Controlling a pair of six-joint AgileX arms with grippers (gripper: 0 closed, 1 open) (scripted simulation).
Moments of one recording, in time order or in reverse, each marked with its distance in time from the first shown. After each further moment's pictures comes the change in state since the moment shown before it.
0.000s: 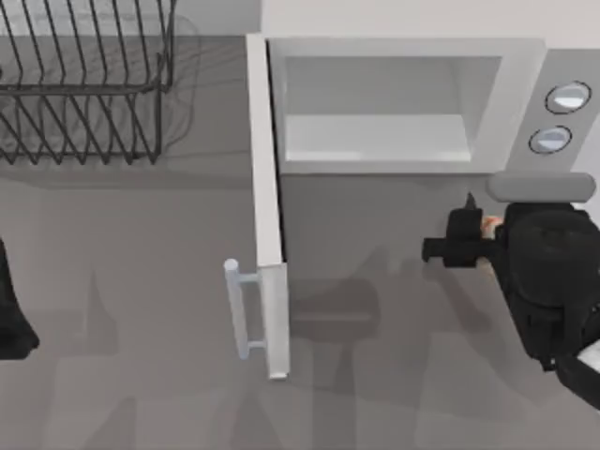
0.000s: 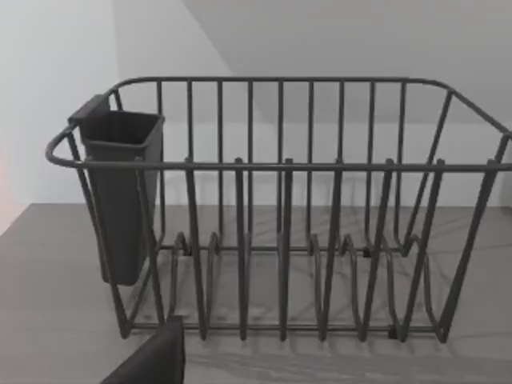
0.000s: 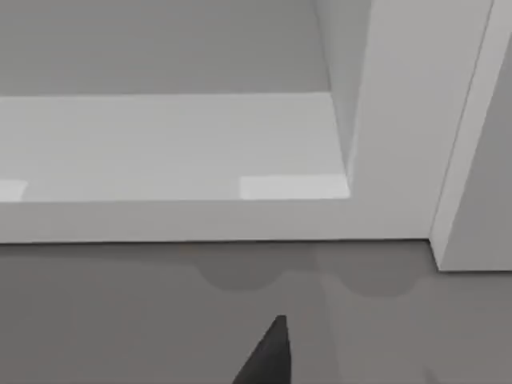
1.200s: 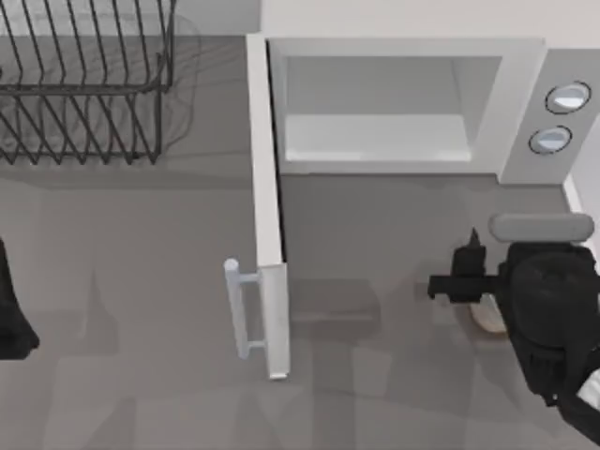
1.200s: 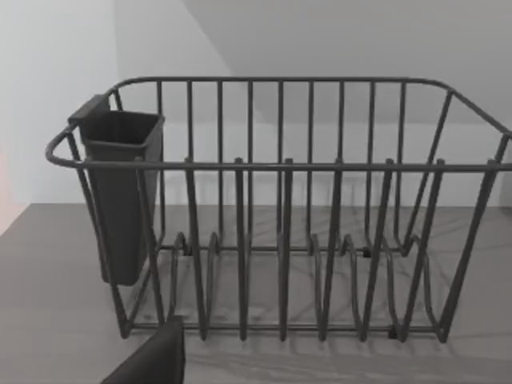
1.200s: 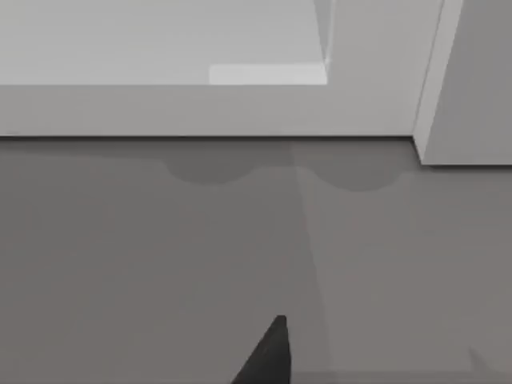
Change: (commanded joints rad) left arm 0.000 0.000 0.000 0.000 0.000 0.000; right arm -0.006 0.164 -0.077 0.224 -0.001 -0.001
